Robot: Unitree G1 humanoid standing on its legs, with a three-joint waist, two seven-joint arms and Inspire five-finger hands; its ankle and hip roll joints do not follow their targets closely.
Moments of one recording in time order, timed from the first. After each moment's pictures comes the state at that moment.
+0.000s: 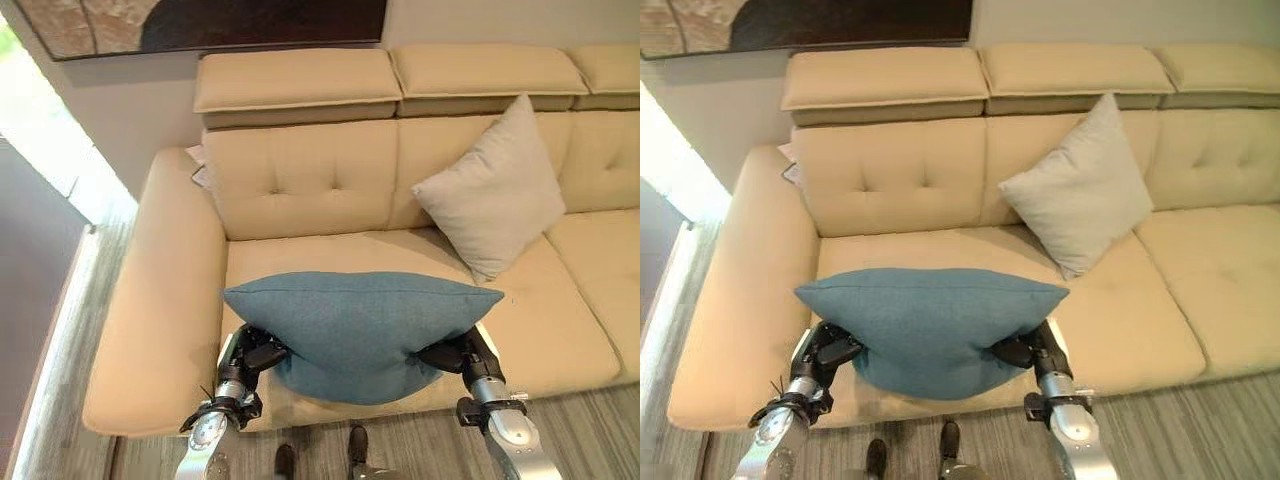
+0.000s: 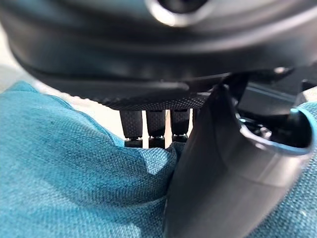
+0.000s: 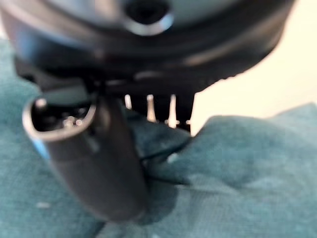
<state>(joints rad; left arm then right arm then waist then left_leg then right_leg) 0.08 0.25 -0.26 0.39 -0.63 -0.30 -0.03 0.14 -0.43 0.10 0.19 0.20 -0.18 -0.07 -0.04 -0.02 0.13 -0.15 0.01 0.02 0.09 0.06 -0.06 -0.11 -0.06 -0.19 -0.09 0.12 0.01</state>
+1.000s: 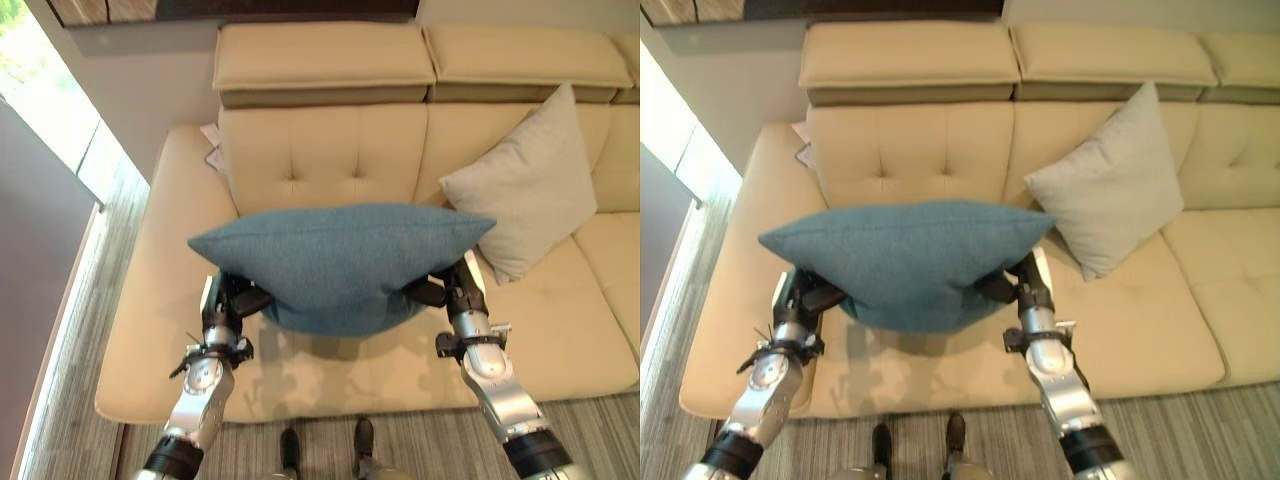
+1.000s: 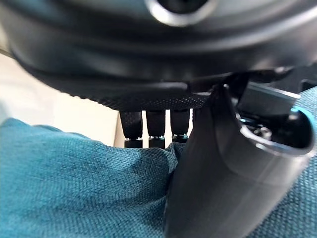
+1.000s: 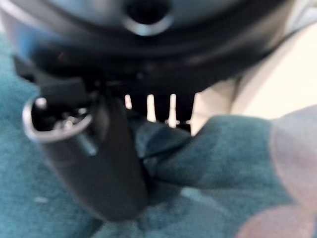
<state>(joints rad) -0.23 0.34 -0.22 0.35 -0.55 -0.30 0.22 -0.28 -0.42 0.21 0.21 0.14 -0.17 -0.29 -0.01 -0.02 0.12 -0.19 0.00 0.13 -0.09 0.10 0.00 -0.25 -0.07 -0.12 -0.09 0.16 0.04</state>
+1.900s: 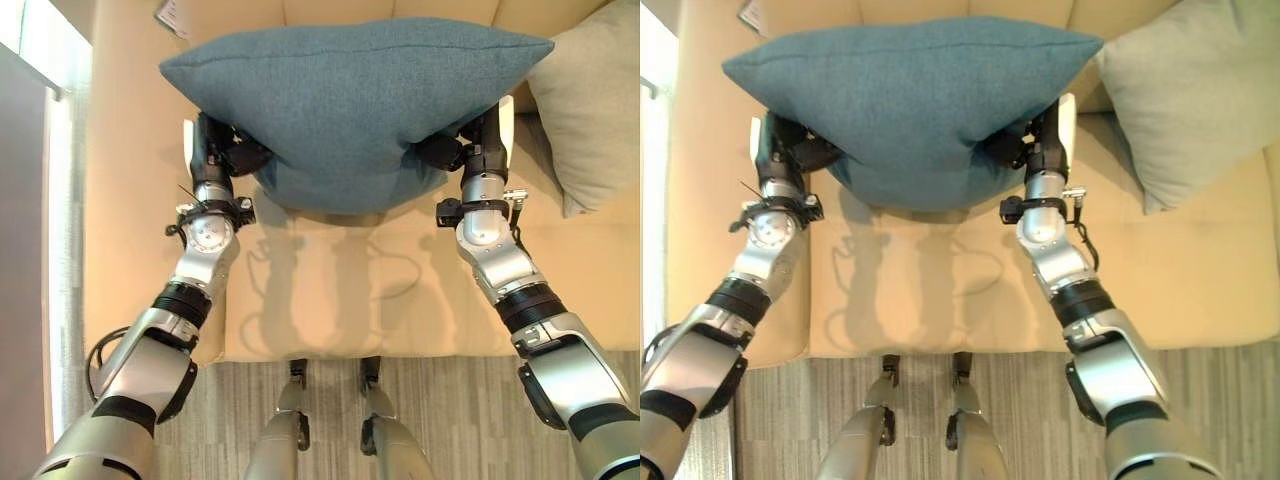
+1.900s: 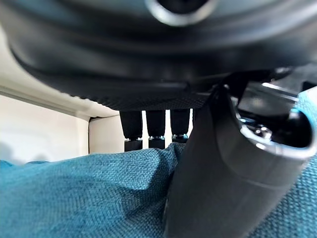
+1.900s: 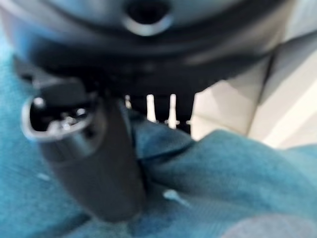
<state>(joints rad) -0.98 0.47 -0.44 0.82 -0.63 -0.36 0.35 -0.94 -0.53 0.38 0.66 0.23 -0.17 -0.49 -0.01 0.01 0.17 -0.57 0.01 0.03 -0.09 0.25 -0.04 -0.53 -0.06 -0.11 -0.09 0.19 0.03</state>
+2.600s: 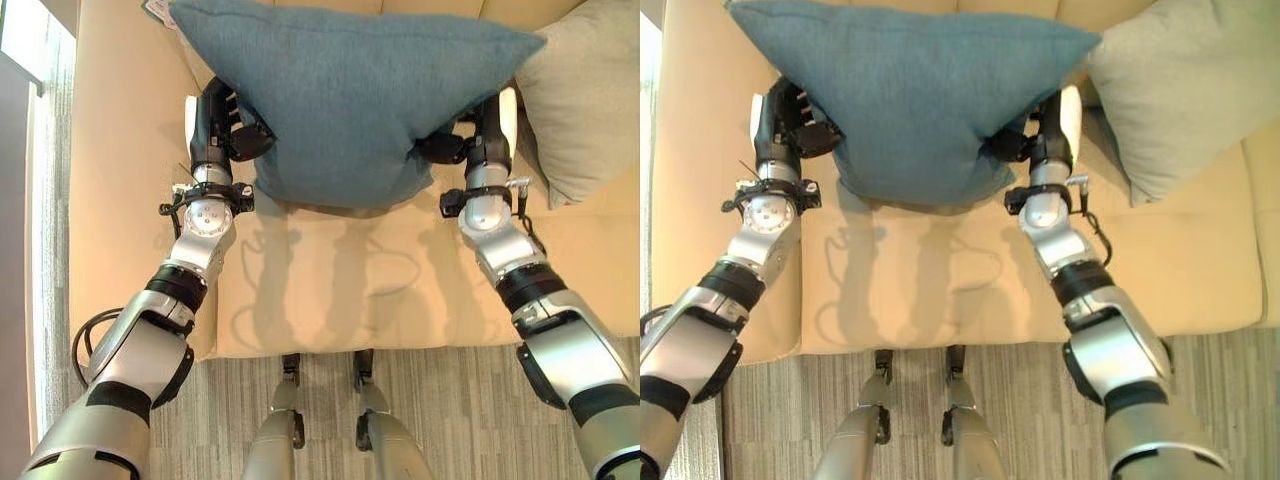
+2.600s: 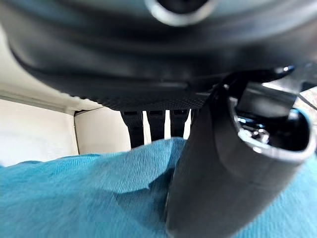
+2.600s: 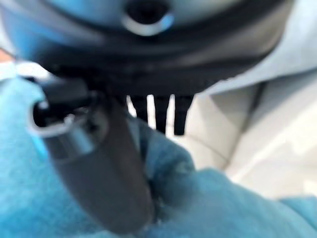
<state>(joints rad) -1.10 0.49 -0.51 0.91 -0.58 -0.34 0.34 -1.14 -0.55 0.47 0.87 0.19 -0.14 -0.50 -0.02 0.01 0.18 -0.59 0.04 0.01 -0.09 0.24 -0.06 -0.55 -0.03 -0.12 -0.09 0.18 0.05</state>
